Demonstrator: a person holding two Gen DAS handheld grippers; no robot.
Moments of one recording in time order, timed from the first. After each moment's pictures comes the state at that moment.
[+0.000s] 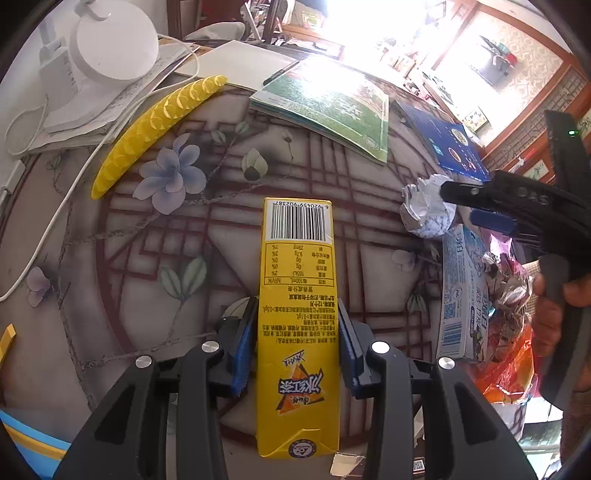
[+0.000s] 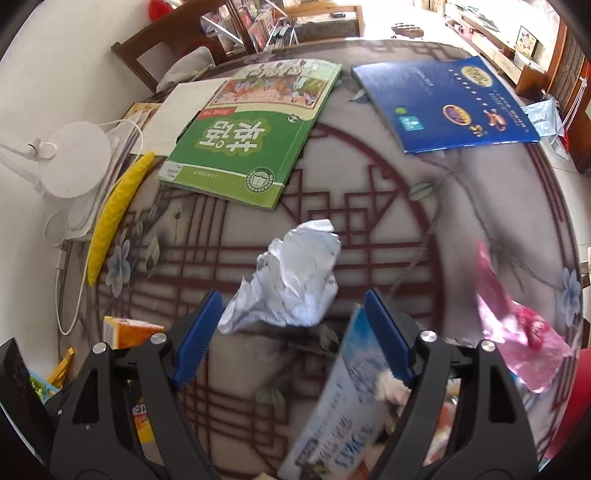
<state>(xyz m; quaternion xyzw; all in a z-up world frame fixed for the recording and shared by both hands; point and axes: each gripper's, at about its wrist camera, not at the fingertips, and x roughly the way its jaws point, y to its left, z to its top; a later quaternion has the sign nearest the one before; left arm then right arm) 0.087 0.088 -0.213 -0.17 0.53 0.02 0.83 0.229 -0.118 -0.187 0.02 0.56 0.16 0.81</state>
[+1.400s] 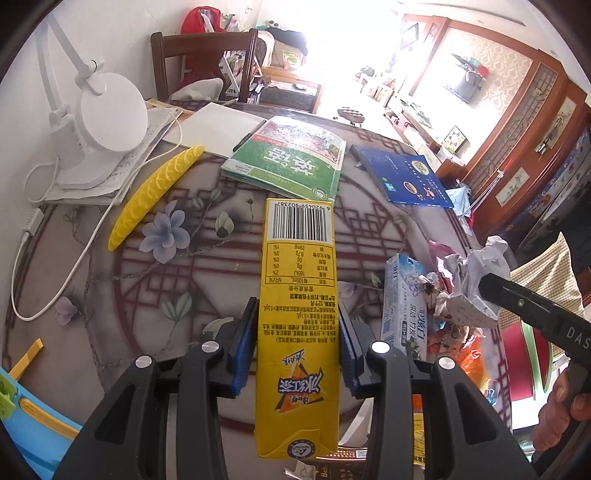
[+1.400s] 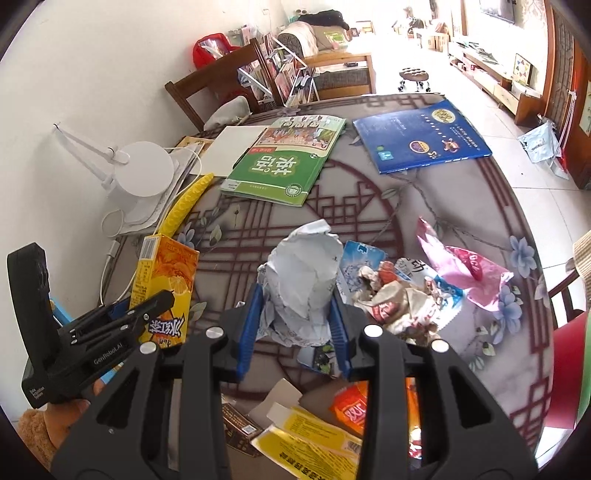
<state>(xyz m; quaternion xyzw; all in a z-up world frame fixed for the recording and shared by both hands) 0.058 0.056 -0.135 -0.14 0.46 0.00 0.88 0.100 -0.171 -0.097 0.05 0.47 0.20 0.86</state>
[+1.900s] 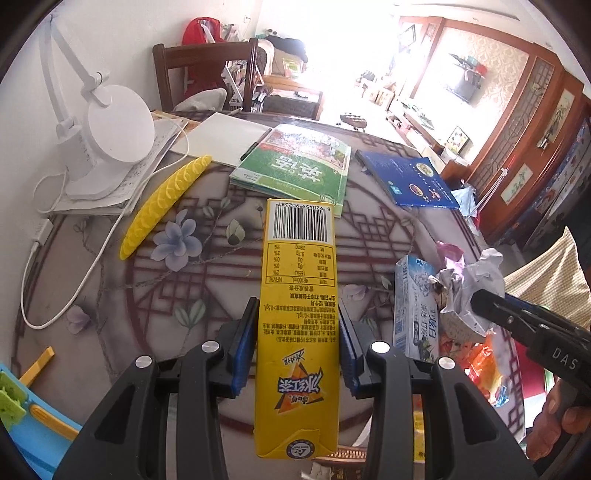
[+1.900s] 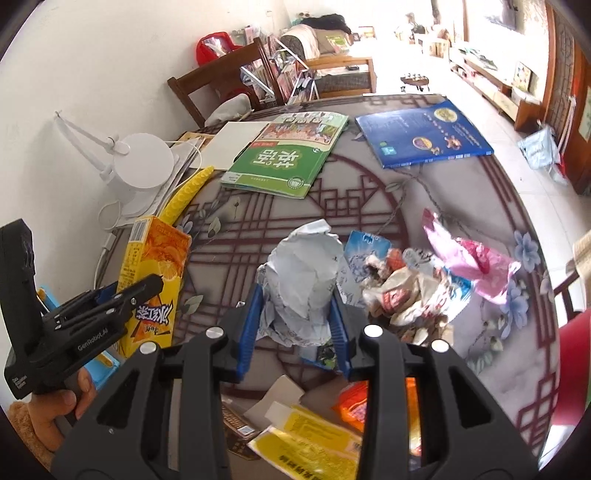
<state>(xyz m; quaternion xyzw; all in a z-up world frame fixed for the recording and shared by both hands) 0.050 0.063 -0.131 -0.12 0.45 0.01 0.89 0.086 -0.161 -0.113 0.05 0.47 0.20 0.86</state>
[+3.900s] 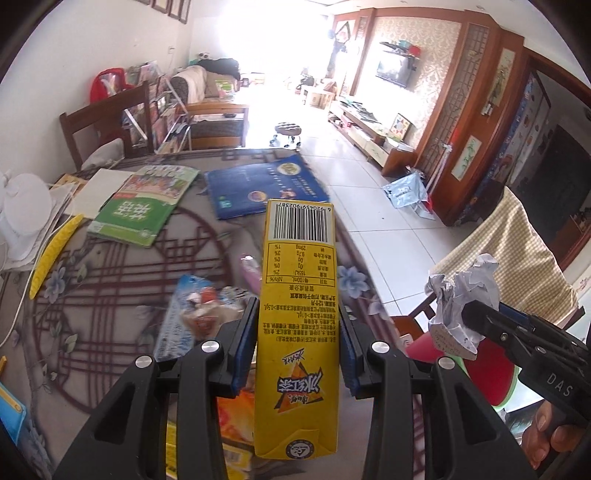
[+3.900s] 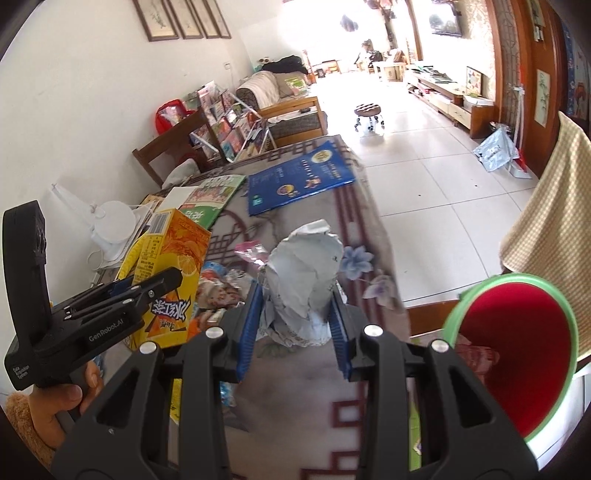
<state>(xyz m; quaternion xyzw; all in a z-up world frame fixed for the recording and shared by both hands) 0.062 -0.222 -0.067 -0.07 0.41 -0.07 0.91 0.049 -0.436 -0.059 0.09 0.39 0.15 0.90</state>
